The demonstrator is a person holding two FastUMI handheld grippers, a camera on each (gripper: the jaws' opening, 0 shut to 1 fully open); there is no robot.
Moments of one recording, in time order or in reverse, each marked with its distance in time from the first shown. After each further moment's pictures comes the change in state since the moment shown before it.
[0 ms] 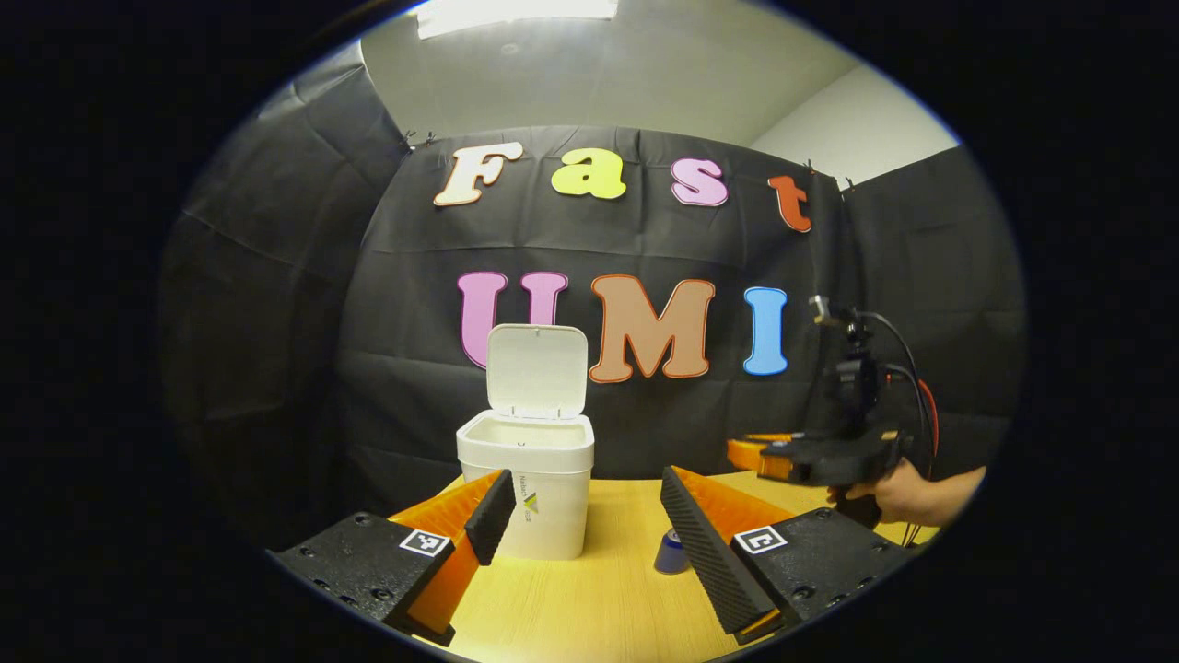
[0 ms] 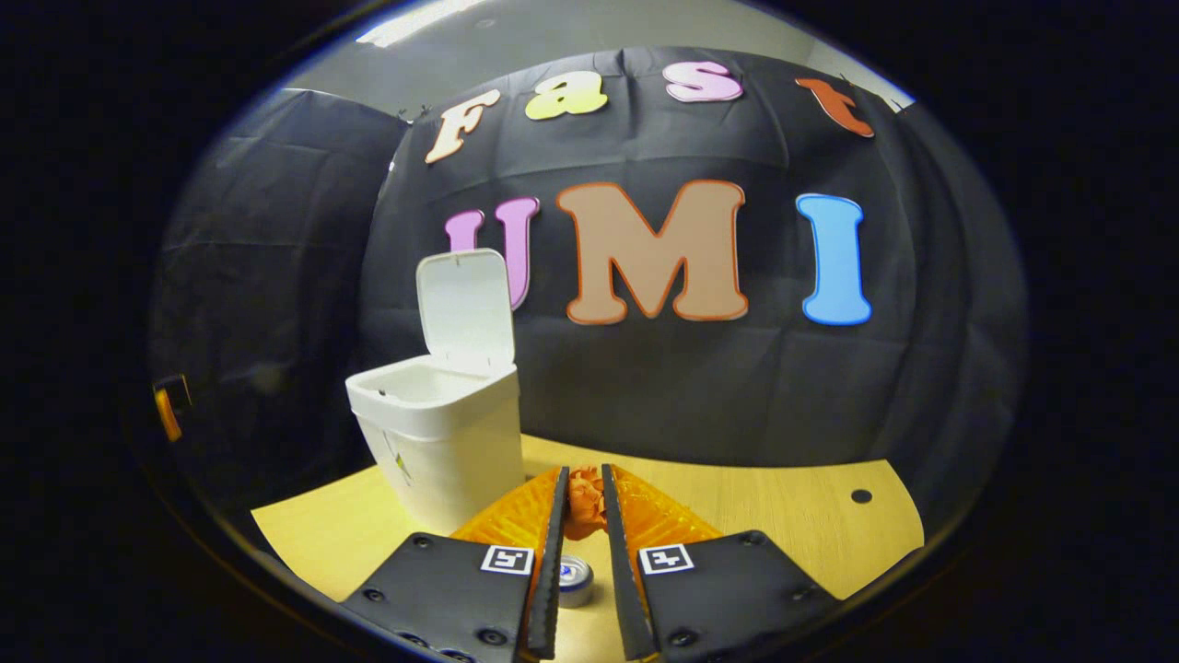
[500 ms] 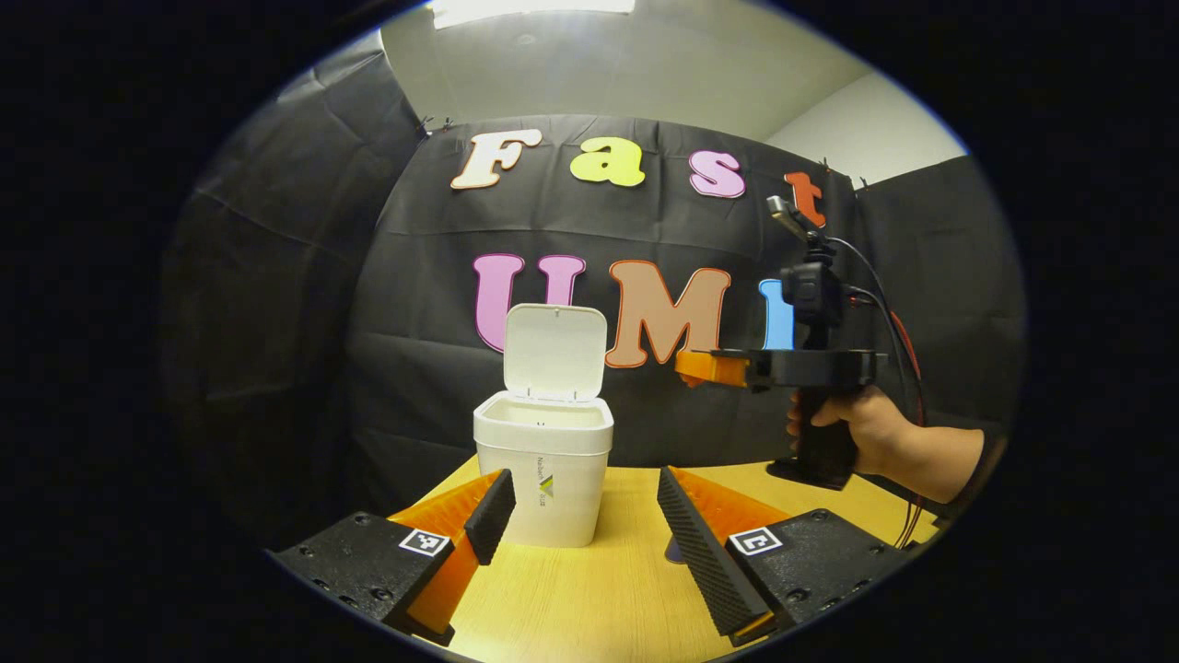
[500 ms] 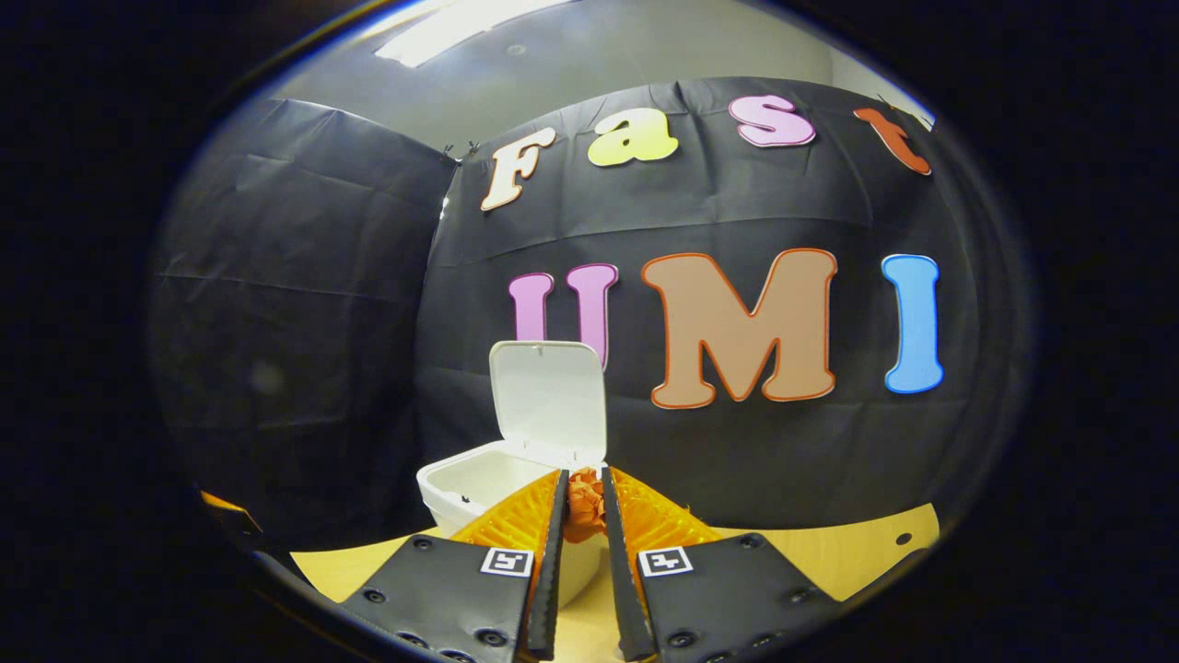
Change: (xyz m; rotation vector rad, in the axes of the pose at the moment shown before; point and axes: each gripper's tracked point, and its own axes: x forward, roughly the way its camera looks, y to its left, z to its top) left arm -0.005 0.028 -0.019 -0.038 0.033 0.027; right arm 0.047 0.099 0.092 -0.025 -0.117 0.152
